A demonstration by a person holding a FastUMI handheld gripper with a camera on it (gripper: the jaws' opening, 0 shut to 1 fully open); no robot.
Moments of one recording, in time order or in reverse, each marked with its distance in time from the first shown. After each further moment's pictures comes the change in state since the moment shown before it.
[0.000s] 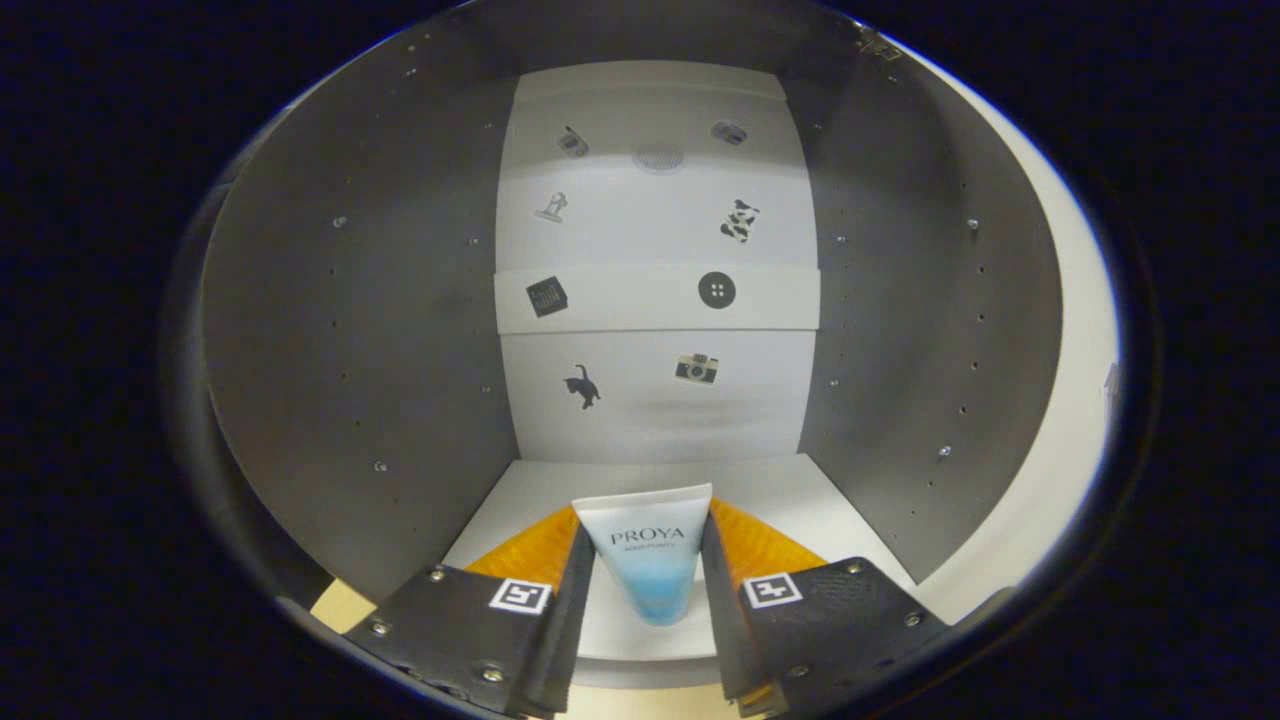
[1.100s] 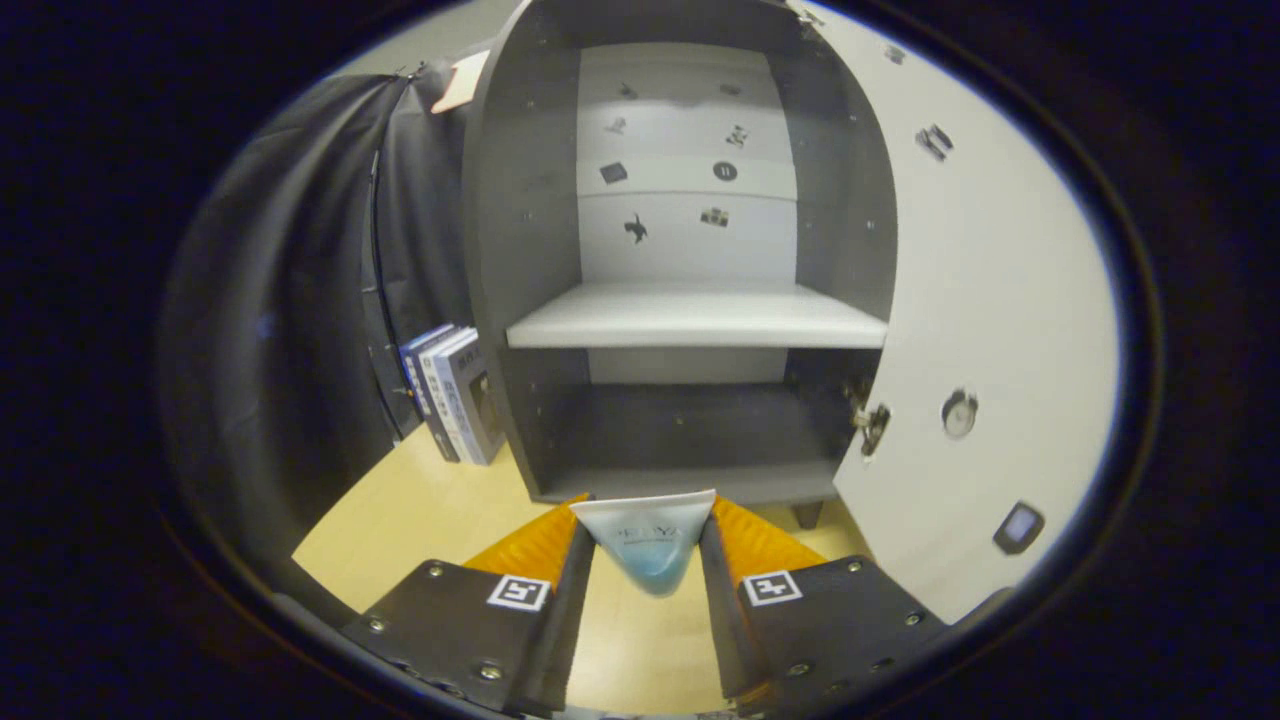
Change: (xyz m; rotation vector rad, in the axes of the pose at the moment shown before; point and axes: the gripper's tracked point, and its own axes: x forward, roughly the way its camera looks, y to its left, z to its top) arm -0.168 0.024 -0.161 -0.023 0.122 0.059
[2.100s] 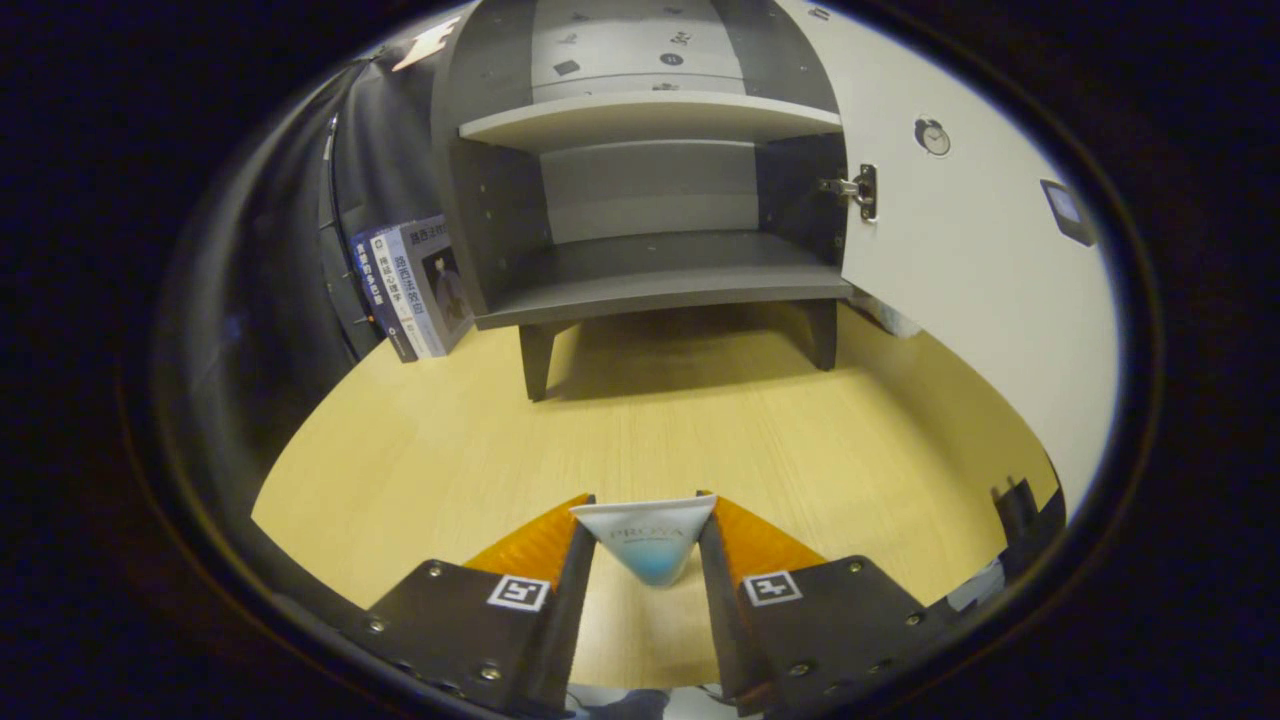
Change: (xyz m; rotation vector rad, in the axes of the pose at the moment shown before) arm 0.012 -0.002 -0.239 0.097 0.252 -0.084
